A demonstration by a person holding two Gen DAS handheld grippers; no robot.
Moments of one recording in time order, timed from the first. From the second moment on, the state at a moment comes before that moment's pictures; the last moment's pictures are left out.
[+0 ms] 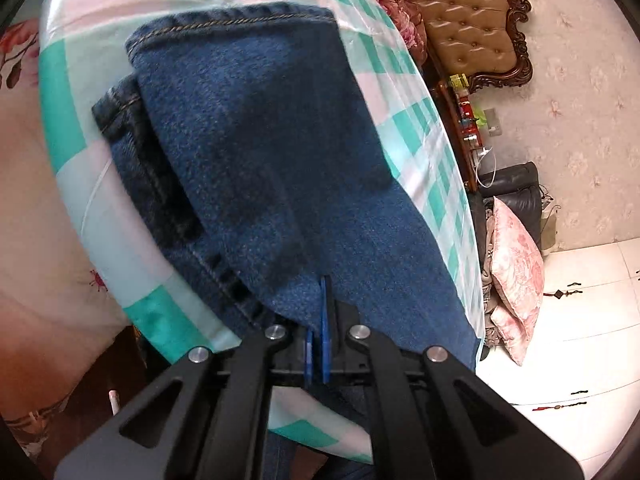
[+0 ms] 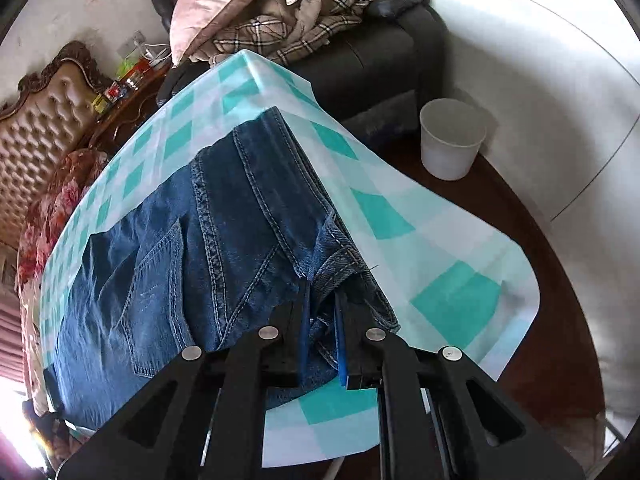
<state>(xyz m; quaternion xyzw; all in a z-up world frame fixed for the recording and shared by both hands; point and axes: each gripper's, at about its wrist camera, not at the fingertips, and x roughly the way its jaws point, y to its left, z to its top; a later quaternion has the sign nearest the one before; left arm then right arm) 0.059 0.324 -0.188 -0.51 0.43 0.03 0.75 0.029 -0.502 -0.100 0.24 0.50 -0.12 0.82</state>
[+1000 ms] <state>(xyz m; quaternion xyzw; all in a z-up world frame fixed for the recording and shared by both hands) 0.057 0.338 -0.182 -0.51 0.42 0.04 0.75 -0.010 -0.473 -0.034 0.22 0.44 -0.12 0.86</state>
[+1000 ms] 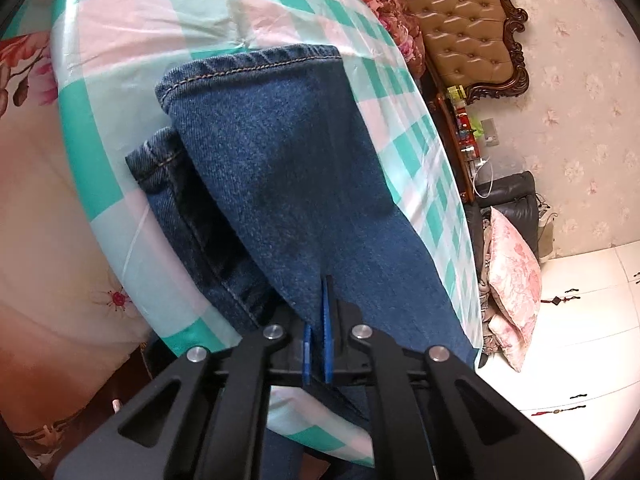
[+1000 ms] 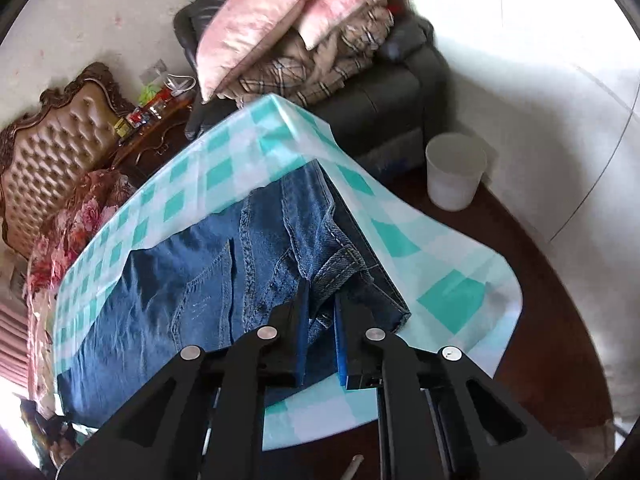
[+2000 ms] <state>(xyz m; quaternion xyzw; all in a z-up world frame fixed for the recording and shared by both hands) 0.026 0.420 -0.172 -0.53 0.36 0.11 0.76 0.011 -0.481 -0.103 0.20 0.52 -0.17 0.81</state>
